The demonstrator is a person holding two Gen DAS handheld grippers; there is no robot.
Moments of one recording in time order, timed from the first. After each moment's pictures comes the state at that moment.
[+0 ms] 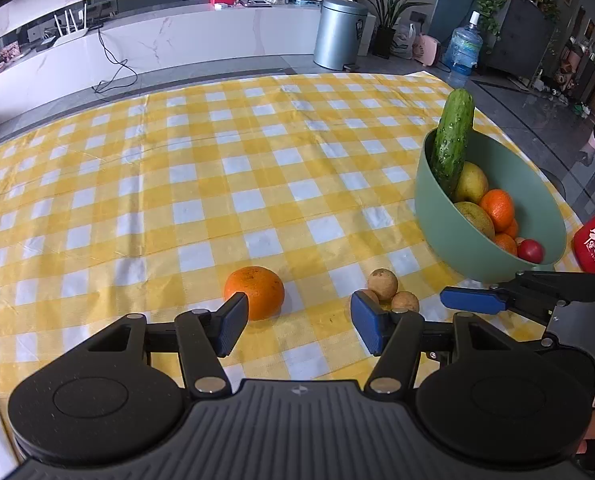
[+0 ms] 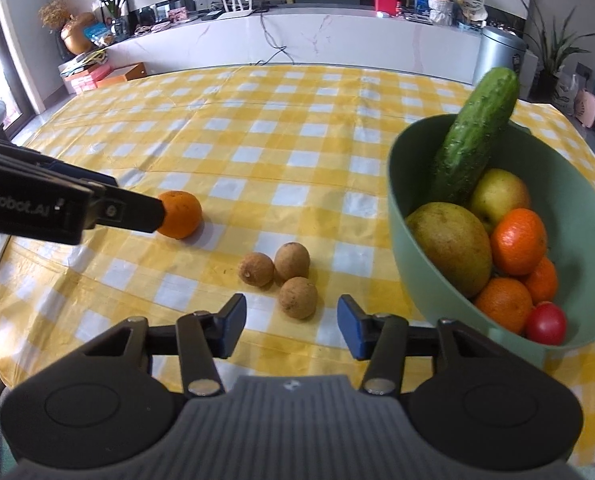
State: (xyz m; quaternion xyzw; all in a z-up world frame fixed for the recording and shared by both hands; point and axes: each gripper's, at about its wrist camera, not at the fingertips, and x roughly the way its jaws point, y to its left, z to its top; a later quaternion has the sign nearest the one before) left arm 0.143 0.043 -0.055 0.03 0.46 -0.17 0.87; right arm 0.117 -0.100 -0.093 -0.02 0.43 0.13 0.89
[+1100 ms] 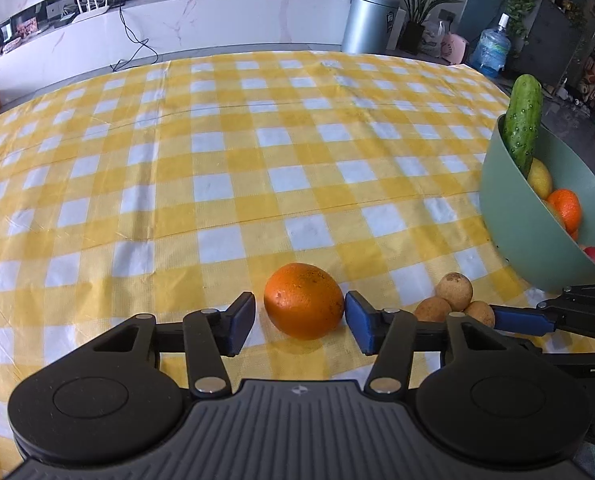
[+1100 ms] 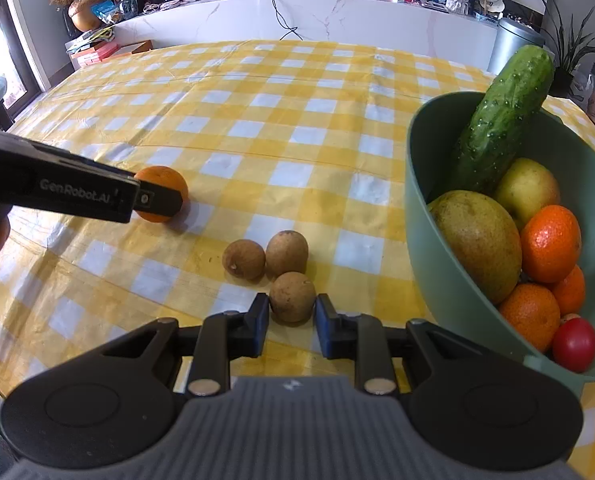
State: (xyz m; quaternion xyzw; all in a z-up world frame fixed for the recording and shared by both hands) left arm 0.175 0.058 -0.106 0.01 0.47 -0.14 0.87; right arm 0.137 -0.099 -0.117 -0.03 0.46 0.14 0.88
